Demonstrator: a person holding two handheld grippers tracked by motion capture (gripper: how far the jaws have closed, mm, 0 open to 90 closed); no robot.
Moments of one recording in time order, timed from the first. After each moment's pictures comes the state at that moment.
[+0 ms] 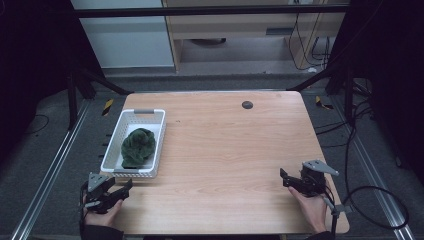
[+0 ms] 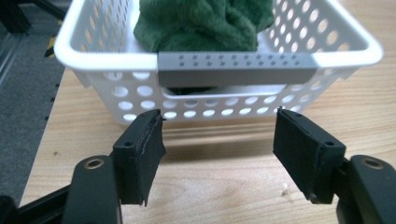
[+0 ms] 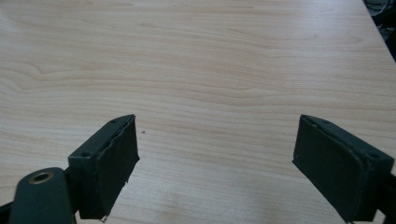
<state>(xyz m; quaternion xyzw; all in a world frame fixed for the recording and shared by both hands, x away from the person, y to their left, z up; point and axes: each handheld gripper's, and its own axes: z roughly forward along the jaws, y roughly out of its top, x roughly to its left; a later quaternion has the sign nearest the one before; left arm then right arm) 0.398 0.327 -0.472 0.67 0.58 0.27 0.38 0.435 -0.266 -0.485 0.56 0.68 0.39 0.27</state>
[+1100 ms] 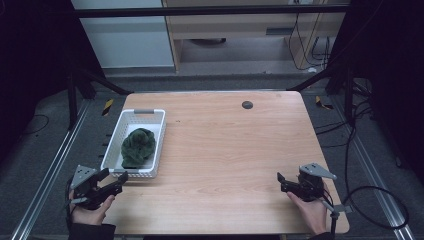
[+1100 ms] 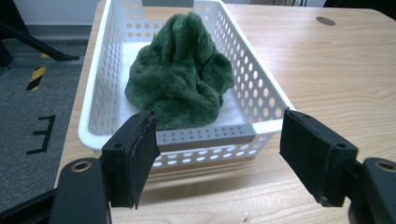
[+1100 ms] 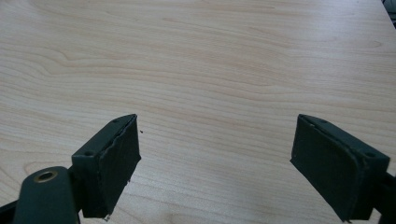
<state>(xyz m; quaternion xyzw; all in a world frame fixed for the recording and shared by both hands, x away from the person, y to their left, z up) 0.393 0.331 -0.420 0.67 0.54 0.27 0.43 0.424 -0.258 -0.483 0.54 0.69 0.39 0.27</state>
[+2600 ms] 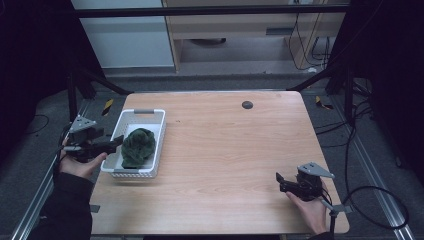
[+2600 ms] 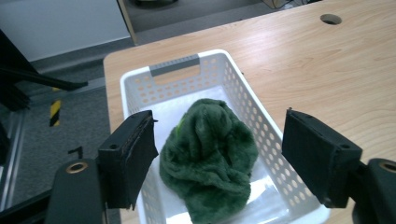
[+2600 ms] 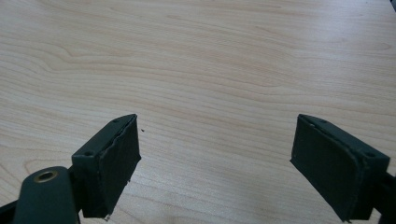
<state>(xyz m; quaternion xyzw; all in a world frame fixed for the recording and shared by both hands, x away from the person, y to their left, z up) 0.478 0.335 -0.330 0.74 0.48 0.28 0.37 0.427 -0.256 -0.485 0.53 0.70 0.39 0.27</state>
